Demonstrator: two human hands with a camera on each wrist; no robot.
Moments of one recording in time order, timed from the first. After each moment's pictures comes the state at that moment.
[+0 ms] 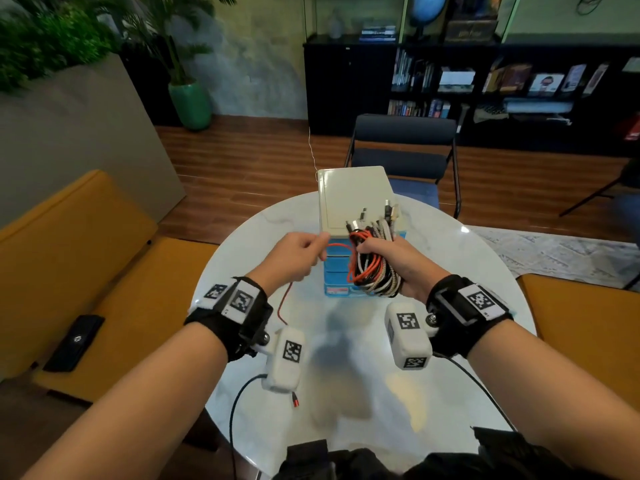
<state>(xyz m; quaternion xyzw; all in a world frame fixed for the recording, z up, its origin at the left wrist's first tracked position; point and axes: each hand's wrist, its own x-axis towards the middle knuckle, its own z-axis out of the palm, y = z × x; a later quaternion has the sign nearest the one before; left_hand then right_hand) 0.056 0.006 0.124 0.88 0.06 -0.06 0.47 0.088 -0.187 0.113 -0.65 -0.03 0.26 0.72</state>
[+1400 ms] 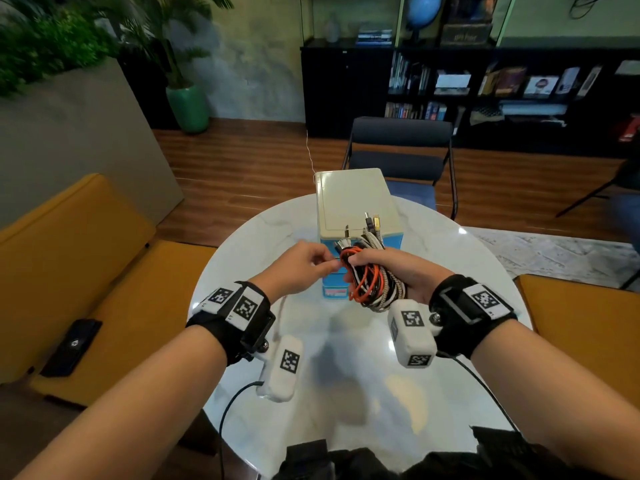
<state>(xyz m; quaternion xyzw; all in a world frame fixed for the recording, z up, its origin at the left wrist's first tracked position) 0.055 -0.001 0.116 0.91 -0.05 -0.07 0.40 0.084 -0.195 0.119 -0.65 -0.04 0.39 0.66</state>
